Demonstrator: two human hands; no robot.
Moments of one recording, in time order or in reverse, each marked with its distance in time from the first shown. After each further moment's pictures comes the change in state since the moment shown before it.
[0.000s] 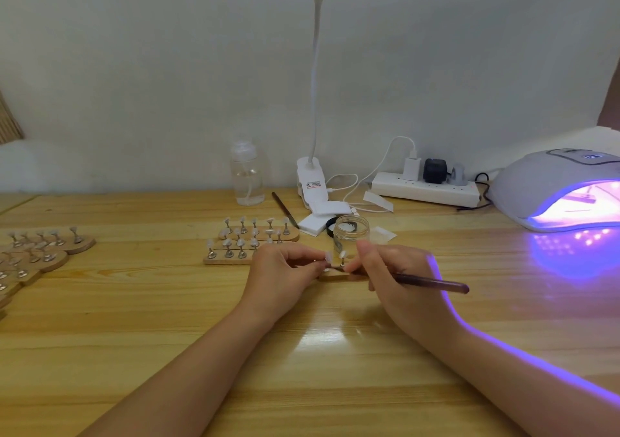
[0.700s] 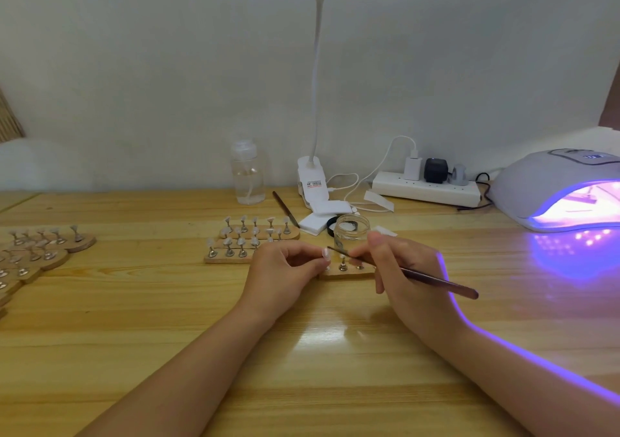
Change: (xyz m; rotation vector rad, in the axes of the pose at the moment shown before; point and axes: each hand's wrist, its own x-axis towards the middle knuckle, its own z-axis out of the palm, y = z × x) left_hand -0.001 0.002 -0.001 -0.025 -0.005 -0.015; right_hand 0.000 -0.002 -0.001 0.127 0.024 0.044
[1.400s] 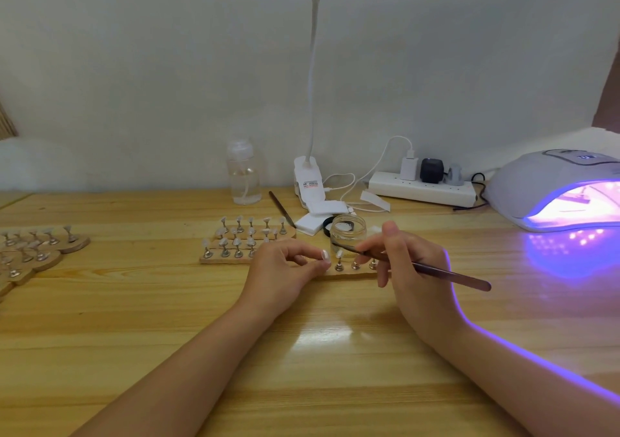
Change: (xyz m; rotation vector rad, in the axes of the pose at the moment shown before) left_hand 0.005 -0.005 0.003 0.092 -0.008 0.010; right_hand 0.002 -0.004 -0.001 0.144 0.129 0.150
